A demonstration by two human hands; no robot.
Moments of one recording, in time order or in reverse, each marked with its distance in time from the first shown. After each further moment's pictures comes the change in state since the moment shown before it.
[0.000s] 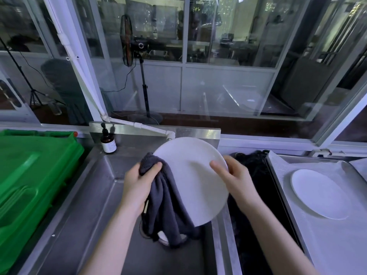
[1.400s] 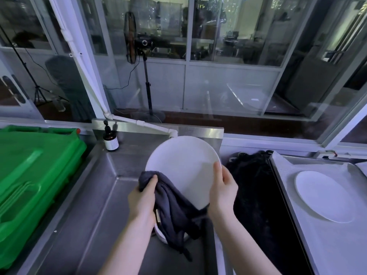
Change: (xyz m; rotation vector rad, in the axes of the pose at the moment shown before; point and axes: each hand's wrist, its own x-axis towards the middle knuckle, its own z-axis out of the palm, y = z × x) left_hand -0.016 -0.032 0.004 -0.085 0.310 -0.388; right_hand -0.005 0.018 0.069 0.275 0.521 0.269
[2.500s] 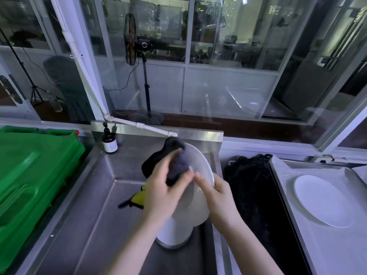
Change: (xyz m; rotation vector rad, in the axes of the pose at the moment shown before) left_hand -0.030 0.026 0.018 0.396 -0.418 0.938; right_hand -0.015 -0.023 -0.013 -0.043 -0.554 -0.054
